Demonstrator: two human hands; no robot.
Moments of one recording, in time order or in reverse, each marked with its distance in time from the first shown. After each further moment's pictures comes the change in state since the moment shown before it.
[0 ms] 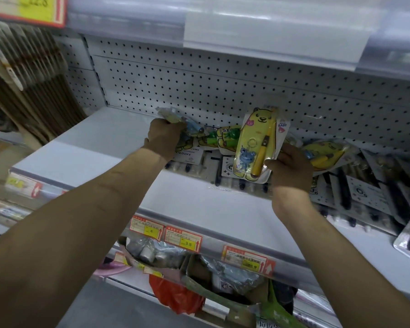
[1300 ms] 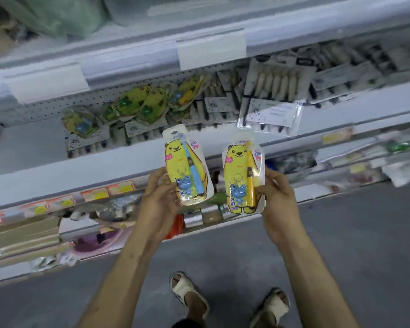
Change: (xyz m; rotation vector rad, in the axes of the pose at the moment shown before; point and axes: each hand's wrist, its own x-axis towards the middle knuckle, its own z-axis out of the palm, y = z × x) left_hand -0.387 -0.028 -0.031 -0.509 -0.812 -0.324; right_hand -0.258 -0.093 -0.244 0.077 0.406 0.480
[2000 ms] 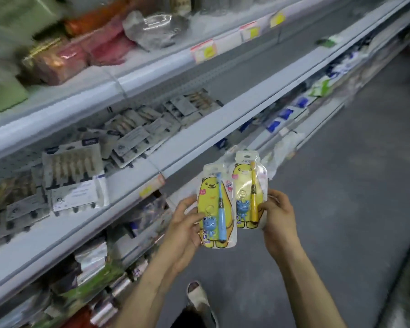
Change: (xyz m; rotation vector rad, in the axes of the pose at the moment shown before) left_hand -0.057 -0.257 0.442 0.269 -0.476 -0.372; right_hand 0.045 -0.134 -0.446 0.307 0.479 -0.098
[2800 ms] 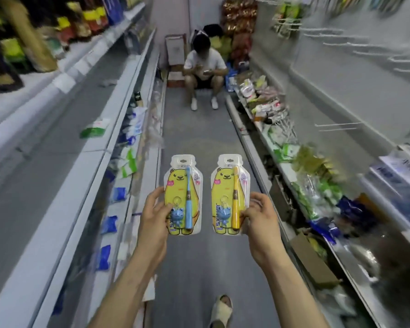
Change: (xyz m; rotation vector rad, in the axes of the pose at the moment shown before) left_hand 0.459 -0.048 0.586 0.481 -0.633 -0.036; right_hand 0.371 -0.314 -0.277 0.303 0.730 -0.333
